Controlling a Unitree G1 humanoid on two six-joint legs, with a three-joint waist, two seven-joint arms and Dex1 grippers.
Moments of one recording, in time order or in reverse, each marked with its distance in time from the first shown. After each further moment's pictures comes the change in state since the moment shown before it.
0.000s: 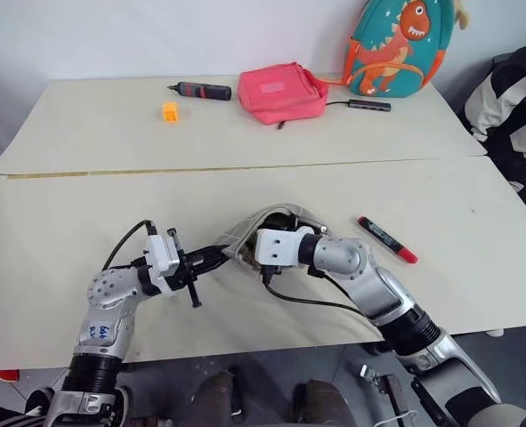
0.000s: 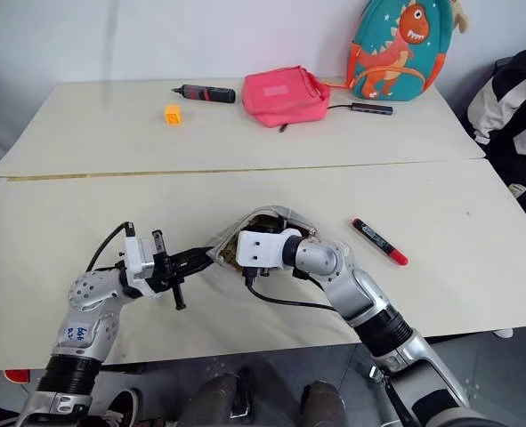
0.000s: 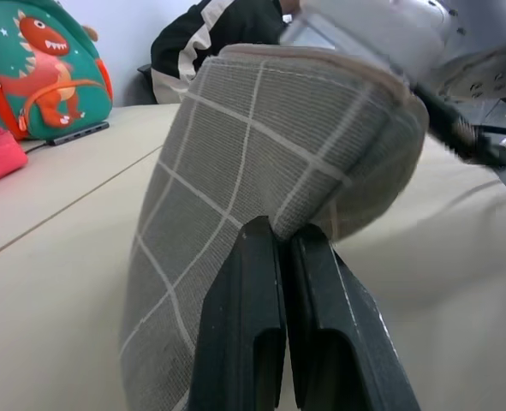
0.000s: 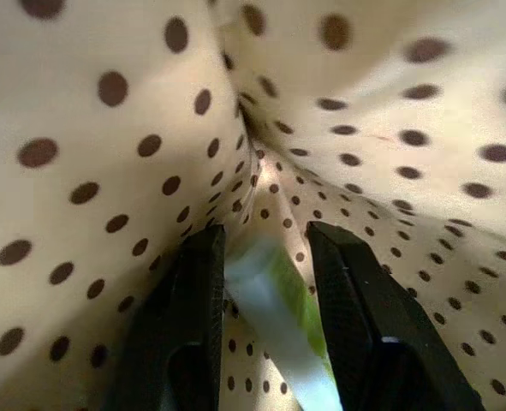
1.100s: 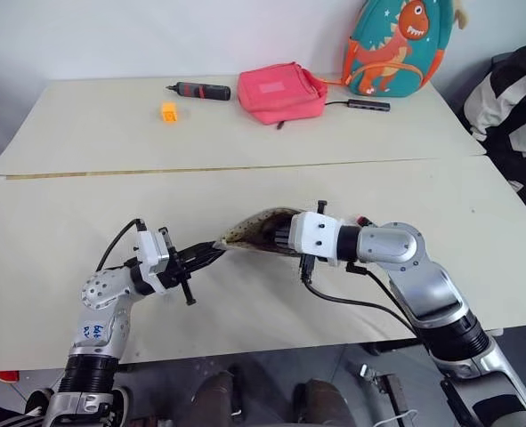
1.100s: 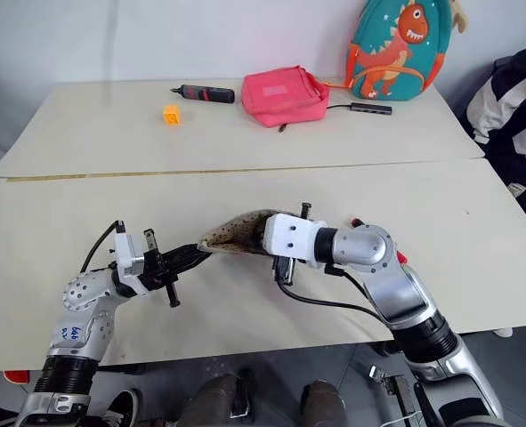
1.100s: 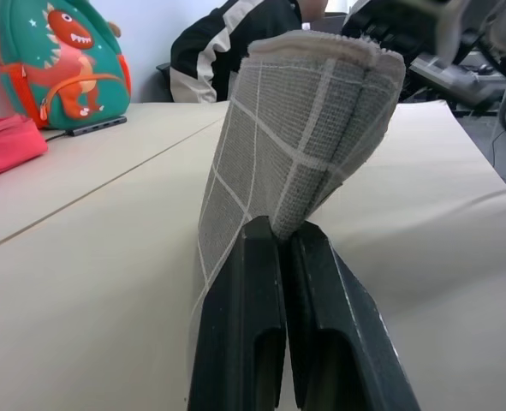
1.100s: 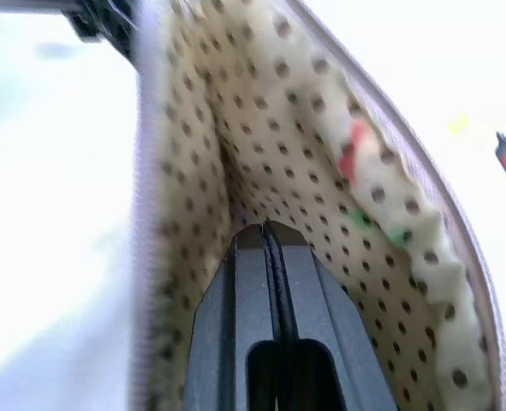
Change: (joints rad) left arm 0.001 -0.003 0.051 0.026 -0.033 0.039 -0.005; right arm 0.063 -0.178 -0.170 -0.294 0.311 0.187 0.249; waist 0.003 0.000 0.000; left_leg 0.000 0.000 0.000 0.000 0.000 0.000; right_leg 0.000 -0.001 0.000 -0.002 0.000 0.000
